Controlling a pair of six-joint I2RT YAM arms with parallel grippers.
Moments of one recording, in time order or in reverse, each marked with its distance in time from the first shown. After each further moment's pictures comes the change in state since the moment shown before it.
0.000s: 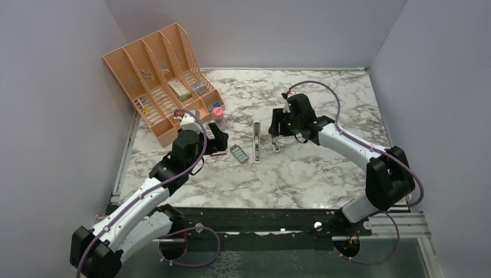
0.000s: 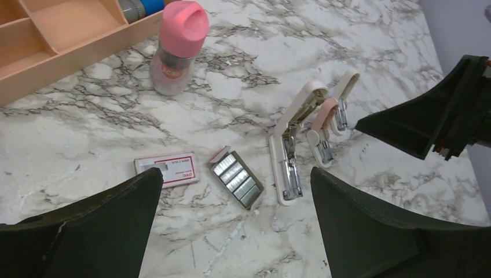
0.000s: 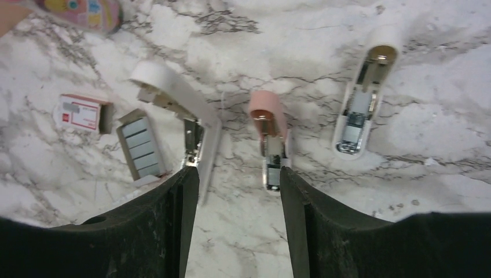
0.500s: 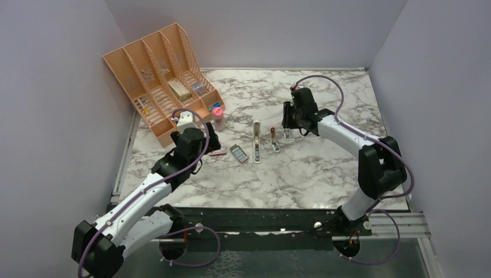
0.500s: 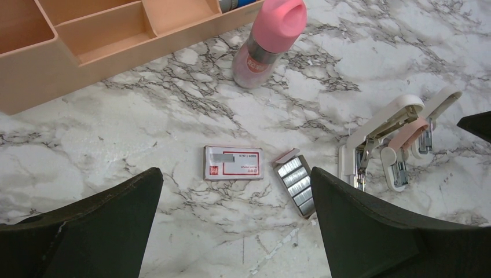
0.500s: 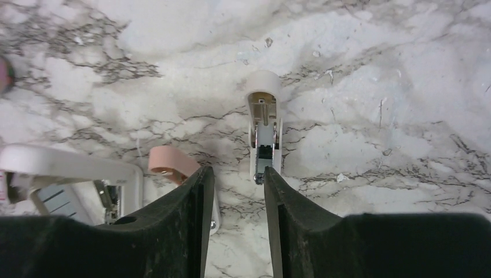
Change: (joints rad) left arm 0.000 0.056 0.041 -0.151 -0.205 -0.022; right arm -0.074 0.145 0.082 -0.022 0.166 -0.042
